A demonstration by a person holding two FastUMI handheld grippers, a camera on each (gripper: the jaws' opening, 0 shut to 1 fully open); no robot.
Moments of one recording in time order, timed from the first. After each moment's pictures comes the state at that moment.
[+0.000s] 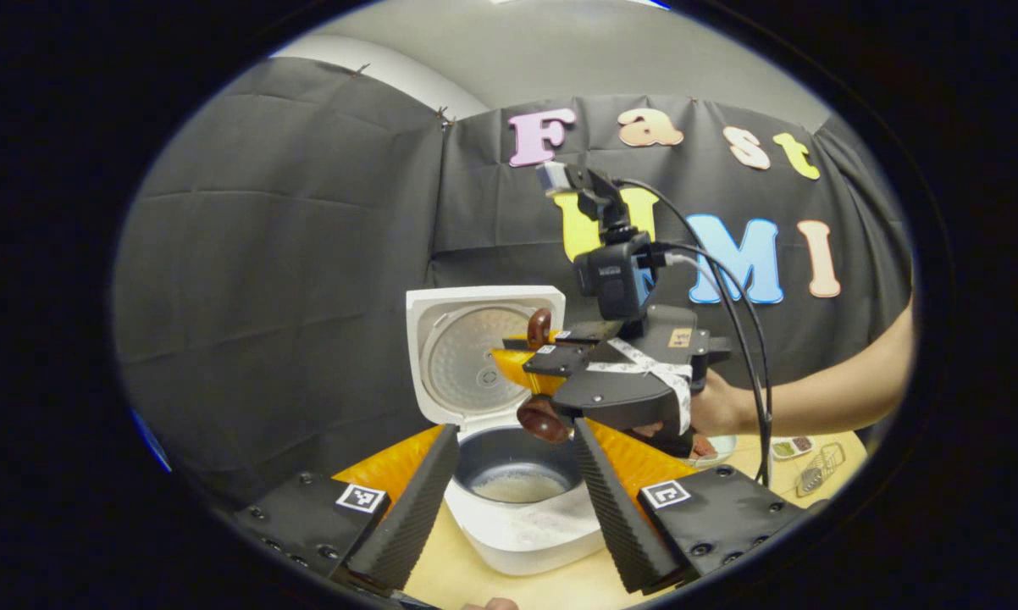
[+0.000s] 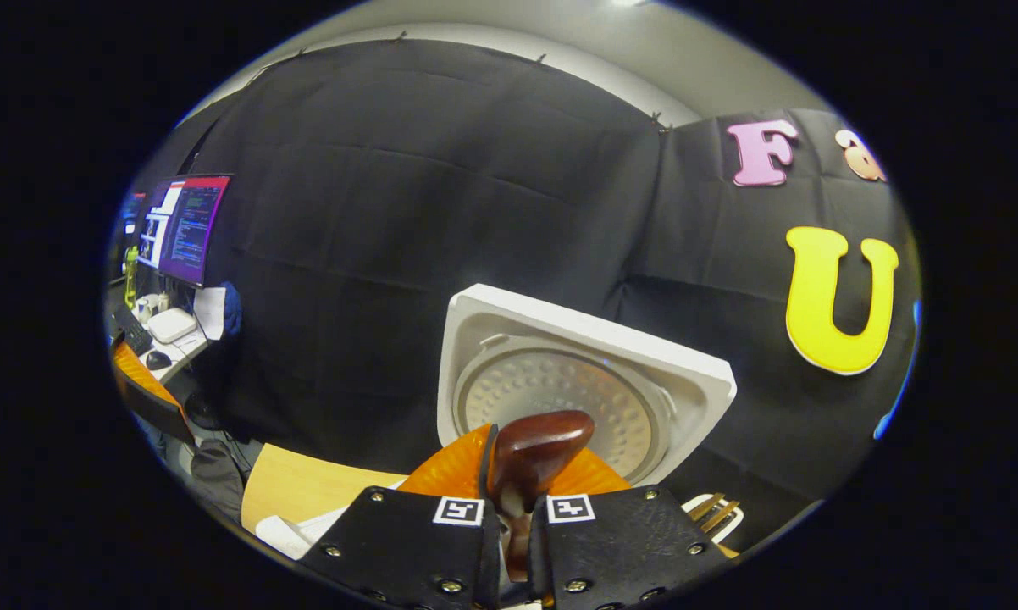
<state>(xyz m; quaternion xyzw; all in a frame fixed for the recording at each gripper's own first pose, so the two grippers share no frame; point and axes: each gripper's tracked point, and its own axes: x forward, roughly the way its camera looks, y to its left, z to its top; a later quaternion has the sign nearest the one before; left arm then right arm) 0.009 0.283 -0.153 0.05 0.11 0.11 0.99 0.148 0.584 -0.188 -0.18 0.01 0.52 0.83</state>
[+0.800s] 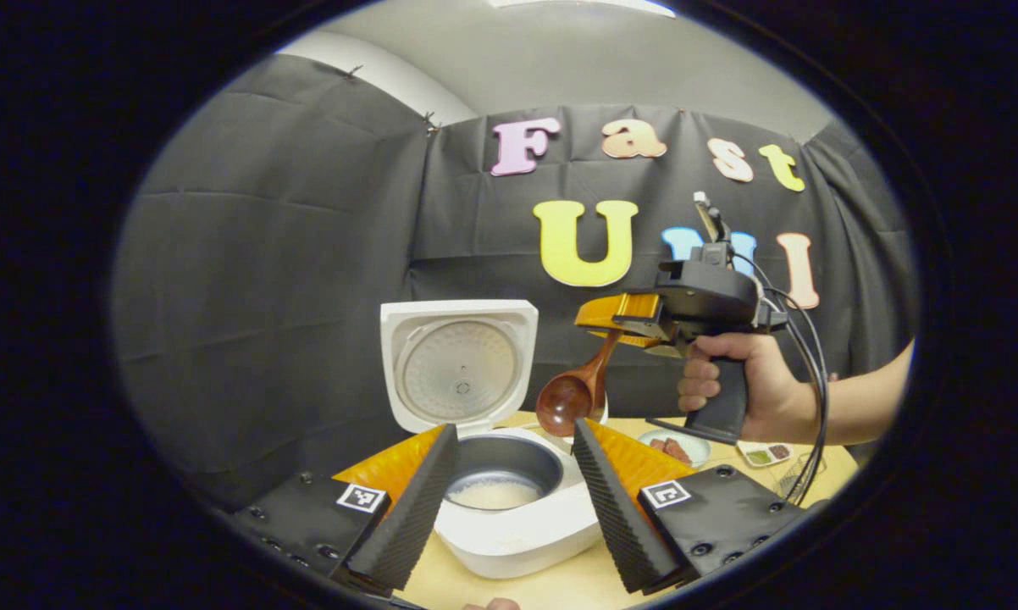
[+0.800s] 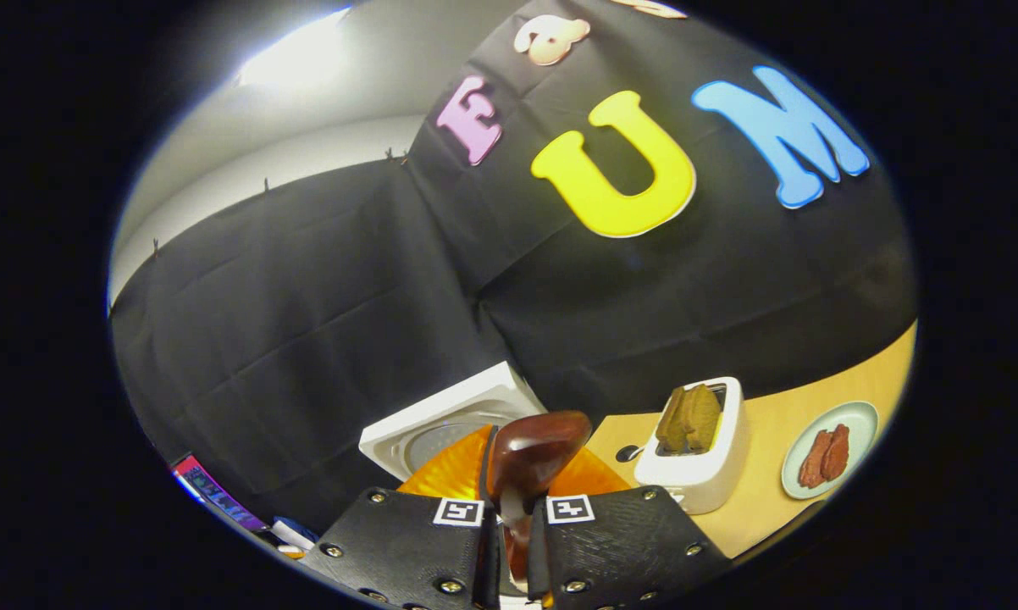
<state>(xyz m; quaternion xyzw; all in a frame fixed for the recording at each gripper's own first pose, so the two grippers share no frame) 0.005 0.254 -0.134 0.04 0.09 0.05 0.99 0.205 0.445 -0.119 0.25 0.16 0.34 0.89</state>
